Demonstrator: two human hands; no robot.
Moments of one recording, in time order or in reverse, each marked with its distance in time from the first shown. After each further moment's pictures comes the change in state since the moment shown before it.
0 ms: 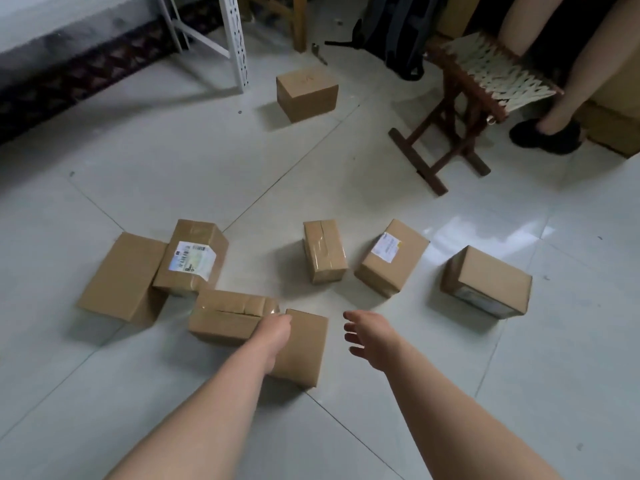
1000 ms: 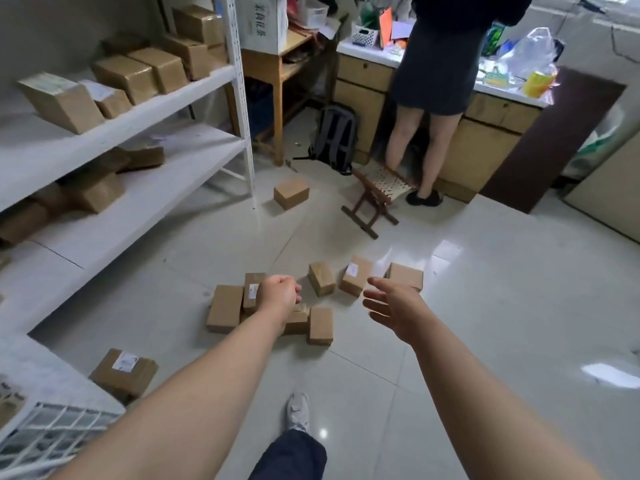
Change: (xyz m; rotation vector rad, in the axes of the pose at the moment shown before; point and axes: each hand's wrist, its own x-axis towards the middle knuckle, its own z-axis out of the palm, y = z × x) left_hand -0.609 0.059 -0.238 -0.012 0.059 0.522; right_hand -0.668 -0.005 0.076 0.316 0.146 -0.385
